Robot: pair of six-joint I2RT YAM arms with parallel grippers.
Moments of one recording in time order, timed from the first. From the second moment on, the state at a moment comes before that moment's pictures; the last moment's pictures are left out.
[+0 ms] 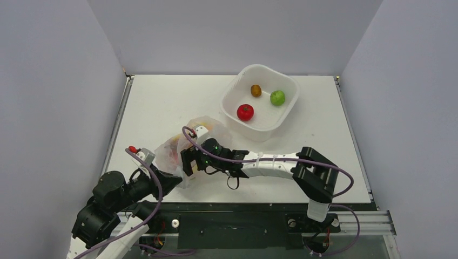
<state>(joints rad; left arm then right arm) -0.55 0.22 0.80 -0.86 0.32 -0.42 1.13 1.76 1.11 0.17 0.07 0.43</state>
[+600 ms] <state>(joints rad) -0.55 0.21 0.78 -0.86 0.31 -0.43 1.19 2.17 1.44 0.27 0.22 0.41</state>
